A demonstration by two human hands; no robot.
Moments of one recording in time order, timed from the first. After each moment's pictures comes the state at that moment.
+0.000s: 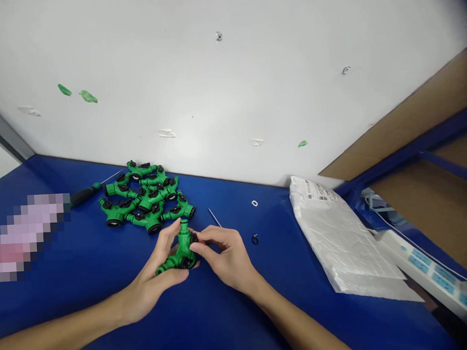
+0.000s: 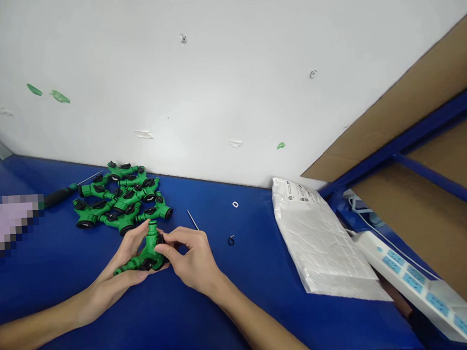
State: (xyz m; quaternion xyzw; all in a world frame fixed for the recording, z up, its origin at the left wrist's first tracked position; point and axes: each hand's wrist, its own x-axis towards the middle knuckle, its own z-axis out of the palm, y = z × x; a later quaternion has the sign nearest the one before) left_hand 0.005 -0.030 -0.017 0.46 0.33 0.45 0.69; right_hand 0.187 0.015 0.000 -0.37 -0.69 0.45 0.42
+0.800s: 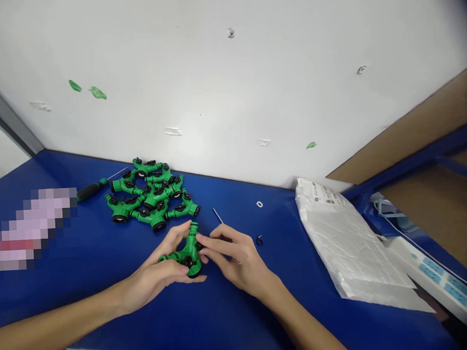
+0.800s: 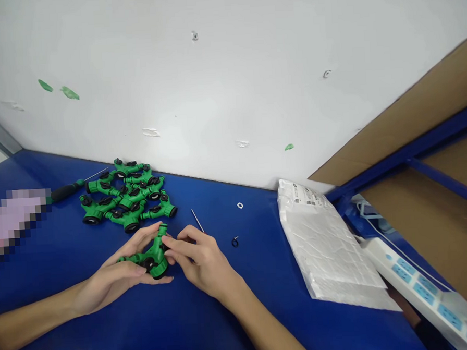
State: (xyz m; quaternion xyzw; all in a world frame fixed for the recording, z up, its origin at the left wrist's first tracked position) left_hand 0.002 -0.025 -0.010 0.33 0.28 0.41 0.80; right_hand 0.207 0.017 0.004 -0.28 -0.85 0.25 0.36
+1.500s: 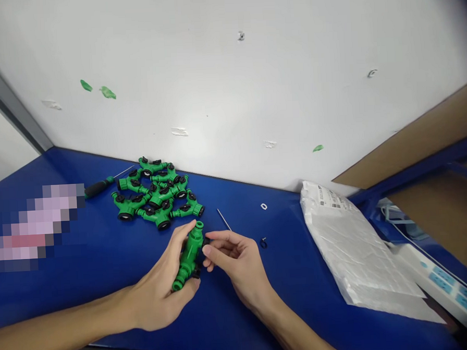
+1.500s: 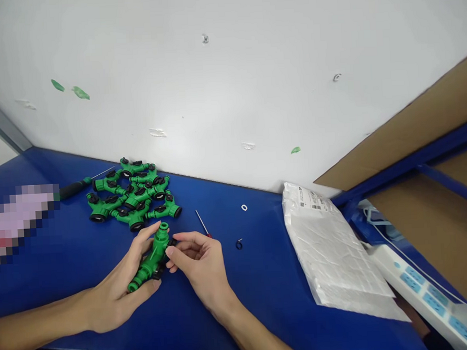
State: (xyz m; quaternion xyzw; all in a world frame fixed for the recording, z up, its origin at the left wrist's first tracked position) left_hand 0.005 -0.038 -0.015 0.67 0.38 0.43 0.47; right_hand 0.176 -0.002 0.009 -0.45 -0.41 0.65 0.45
